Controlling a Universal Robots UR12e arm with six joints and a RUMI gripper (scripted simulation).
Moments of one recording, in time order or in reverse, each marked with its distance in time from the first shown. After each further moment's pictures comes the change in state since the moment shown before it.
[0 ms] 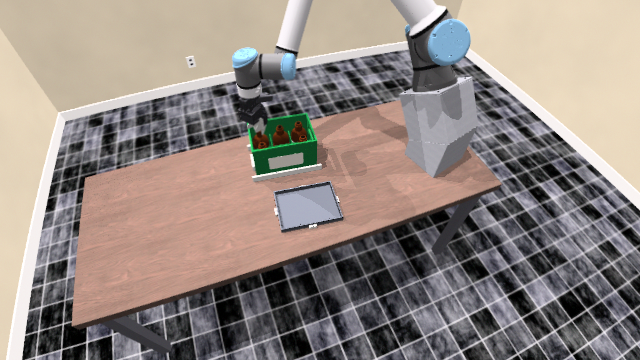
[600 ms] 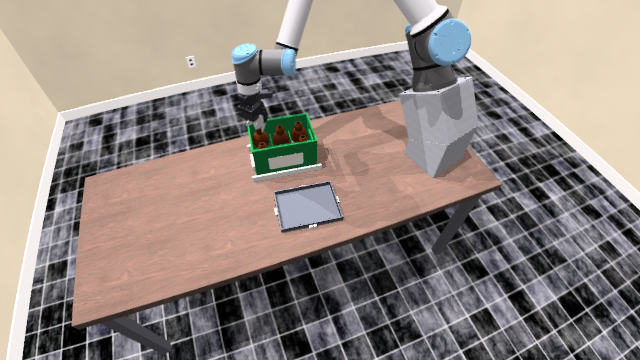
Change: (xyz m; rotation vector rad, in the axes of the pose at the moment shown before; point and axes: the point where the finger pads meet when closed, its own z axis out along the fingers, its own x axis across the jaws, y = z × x) arm 0.000 -0.002 -0.015 0.000 0.000 0.000
